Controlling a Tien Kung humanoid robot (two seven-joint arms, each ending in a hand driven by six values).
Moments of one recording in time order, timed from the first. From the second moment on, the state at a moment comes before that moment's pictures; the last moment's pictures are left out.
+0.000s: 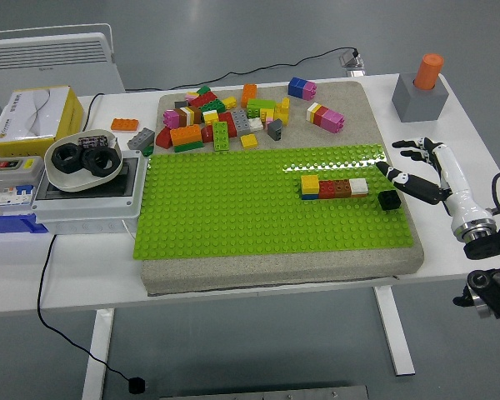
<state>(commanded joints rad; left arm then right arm) -0.05 0.03 -1.72 -0.18 1.79 -0.24 0.28 0.19 -0.30 1.12 1.34 -1.37 -0.35 0.15</state>
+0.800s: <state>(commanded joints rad) -0.12 0.02 -1.59 -0.18 1.62 -0.23 0.22 0.17 -0.33 1.24 1.41 -1.31 -0.35 0.24</state>
